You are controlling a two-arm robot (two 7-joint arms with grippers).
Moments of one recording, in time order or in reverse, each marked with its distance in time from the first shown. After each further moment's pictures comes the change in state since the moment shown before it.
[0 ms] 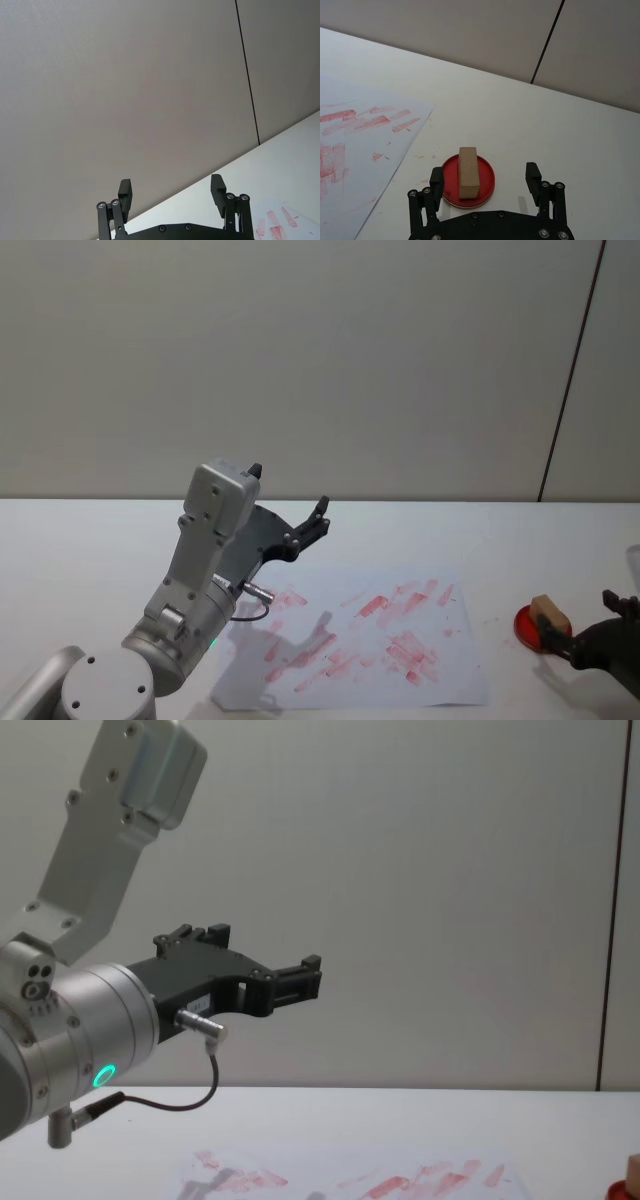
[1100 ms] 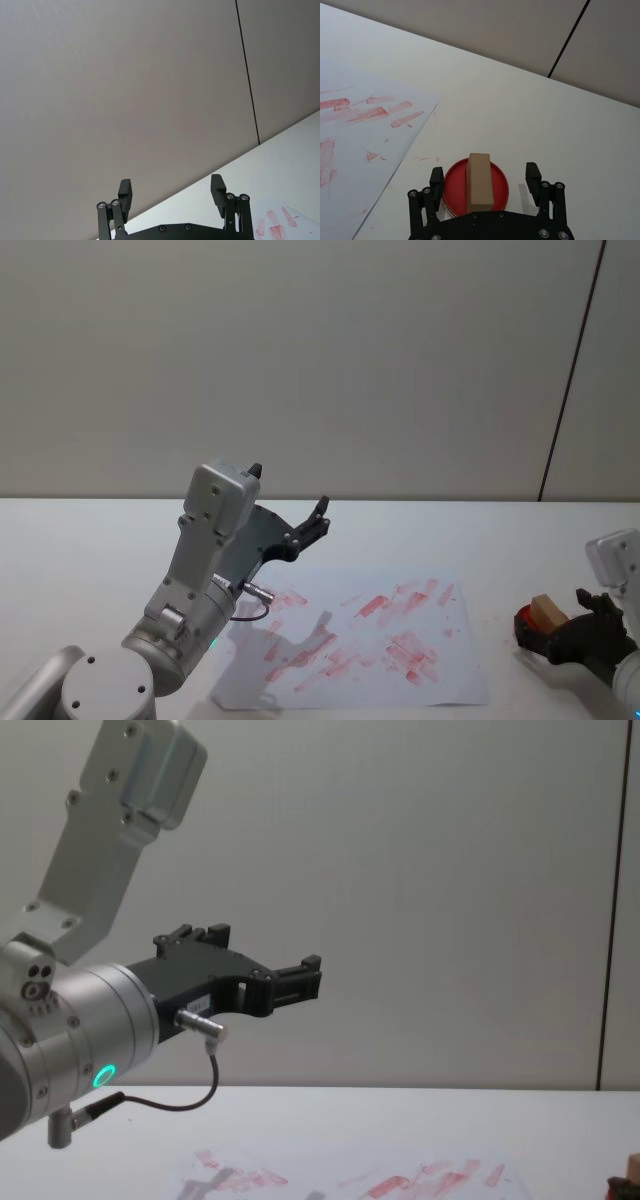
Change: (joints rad) left arm 0.000 0.000 0.000 0.000 0.000 0.000 0.000; right arm 0.105 -0.057 -0.028 0.126 -0.090 0.033 0.072
